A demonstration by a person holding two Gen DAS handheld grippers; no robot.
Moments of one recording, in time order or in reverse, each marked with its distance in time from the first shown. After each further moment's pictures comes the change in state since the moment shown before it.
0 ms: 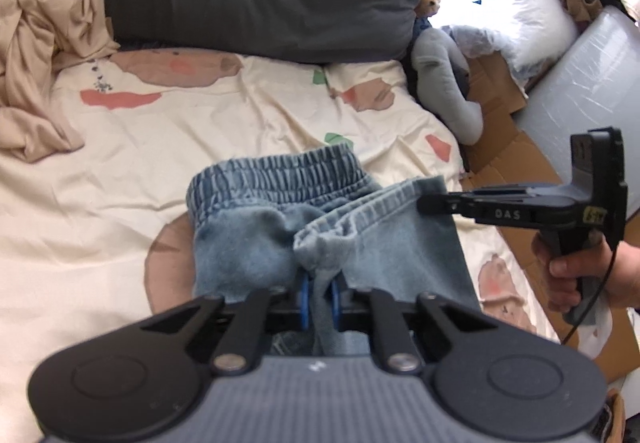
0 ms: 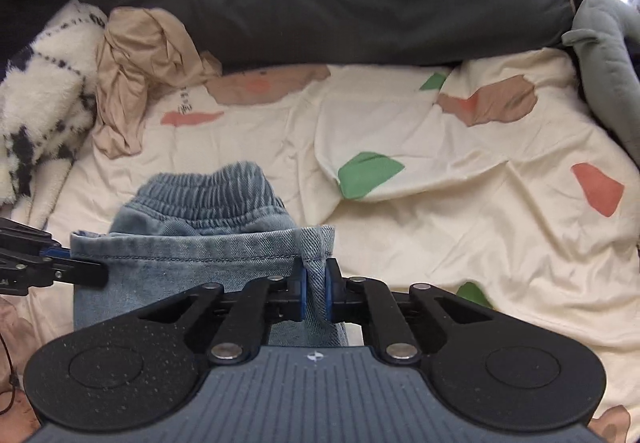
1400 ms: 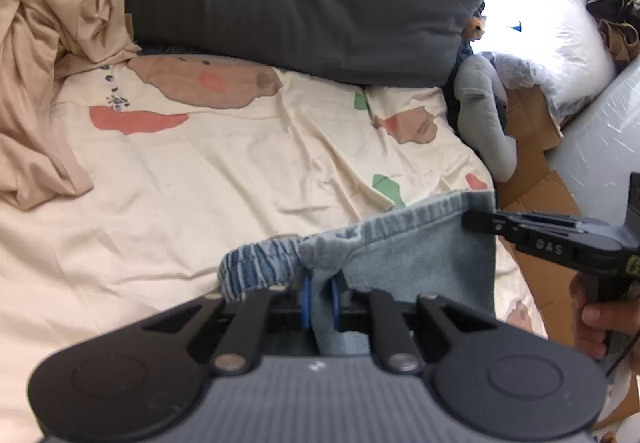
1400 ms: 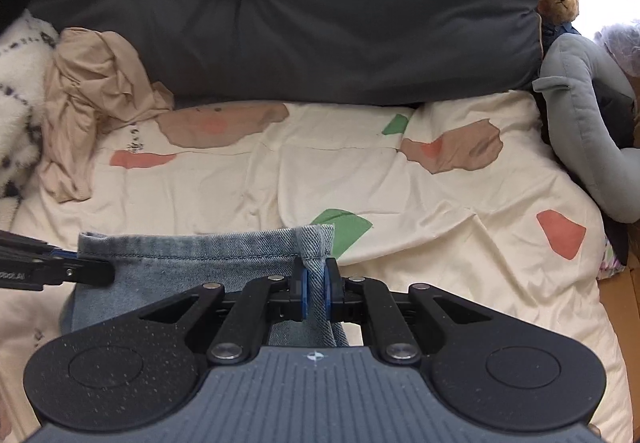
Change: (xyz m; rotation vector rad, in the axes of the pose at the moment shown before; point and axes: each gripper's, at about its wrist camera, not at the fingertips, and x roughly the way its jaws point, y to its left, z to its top) left arm 0.039 0.044 0.047 -0.075 -0.010 0.021; right arm 0.024 0.022 0.042 0.029 -0.048 -0.202
